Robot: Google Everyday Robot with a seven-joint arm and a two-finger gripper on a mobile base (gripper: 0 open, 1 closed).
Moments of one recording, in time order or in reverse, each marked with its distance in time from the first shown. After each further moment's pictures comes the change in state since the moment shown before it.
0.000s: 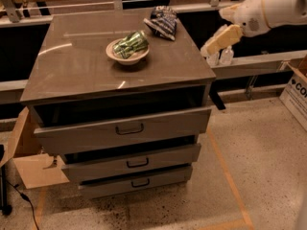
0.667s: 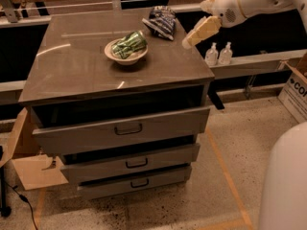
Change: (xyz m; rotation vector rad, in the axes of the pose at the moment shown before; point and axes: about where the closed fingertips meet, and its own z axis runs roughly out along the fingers) arm -0.041 -0.006 0.050 -0.045 -0.008 -0.047
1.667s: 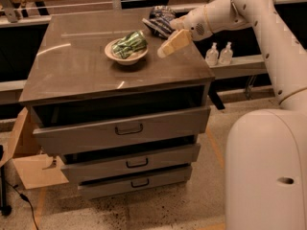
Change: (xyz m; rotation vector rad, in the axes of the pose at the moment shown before) arm -0.002 0.022 0.093 -0.220 -0.104 0.079
